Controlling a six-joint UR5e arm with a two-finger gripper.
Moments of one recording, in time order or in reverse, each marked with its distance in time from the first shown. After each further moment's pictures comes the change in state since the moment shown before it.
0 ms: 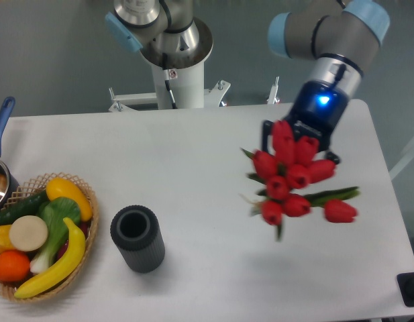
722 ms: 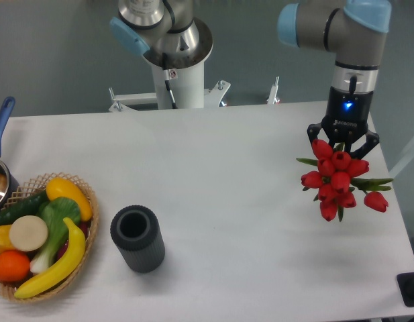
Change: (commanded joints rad) arm -0.030 0.044 -0.006 -0.067 0.696 0.114
